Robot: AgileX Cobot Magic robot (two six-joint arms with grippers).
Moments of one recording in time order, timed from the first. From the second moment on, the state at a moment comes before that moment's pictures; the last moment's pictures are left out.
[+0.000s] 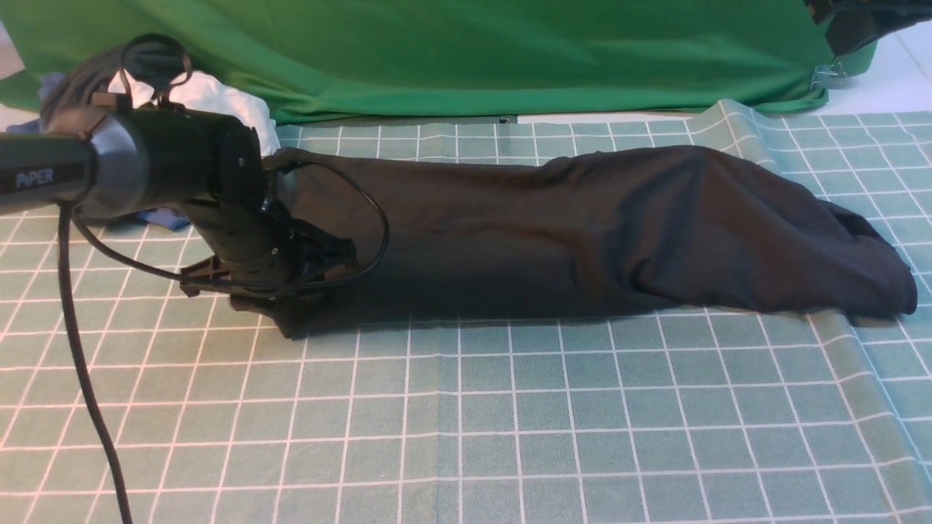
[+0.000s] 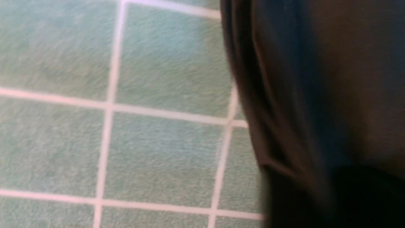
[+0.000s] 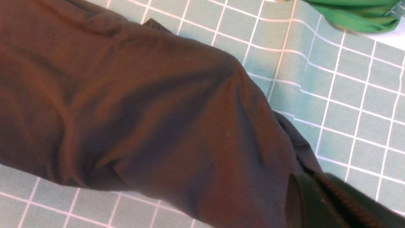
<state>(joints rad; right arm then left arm) 0.14 1.83 -1.94 0.09 1.22 -0.26 -0.16 1.97 -1.27 0.00 0.72 -0.35</state>
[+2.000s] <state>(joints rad) -0.03 1.93 -1.40 0.34 0.97 -0.42 0.08 1.63 -1.03 0.21 0.83 -0.25</state>
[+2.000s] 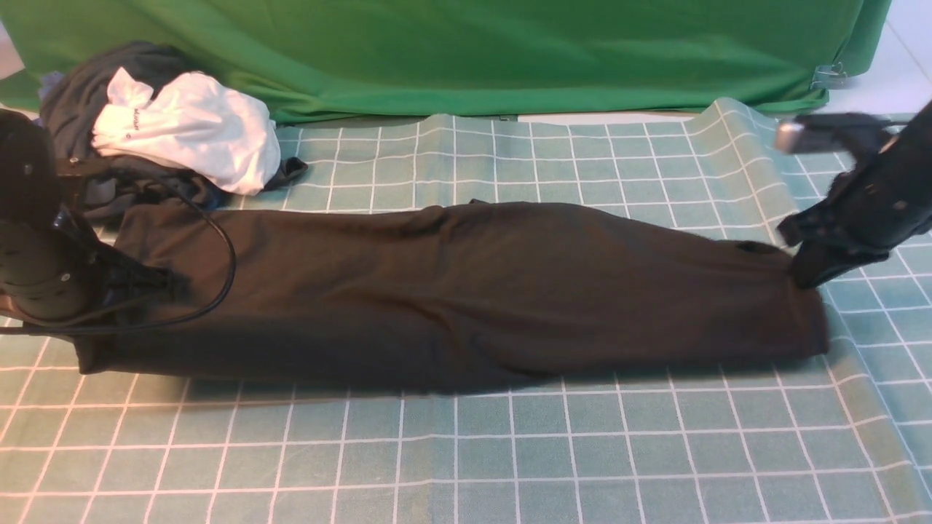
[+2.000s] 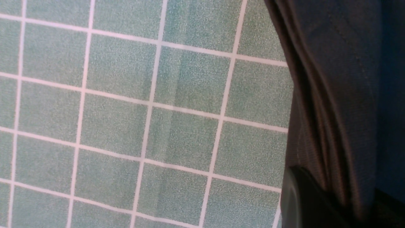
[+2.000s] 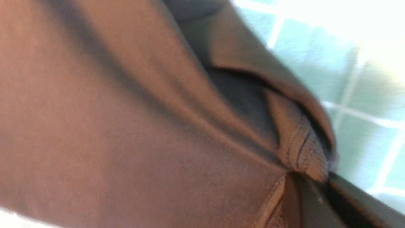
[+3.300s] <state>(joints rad) 0.13 2.04 -1.48 0.25 0.86 -0.46 0.08 1.63 -1.03 0.18 0.82 -0.23</state>
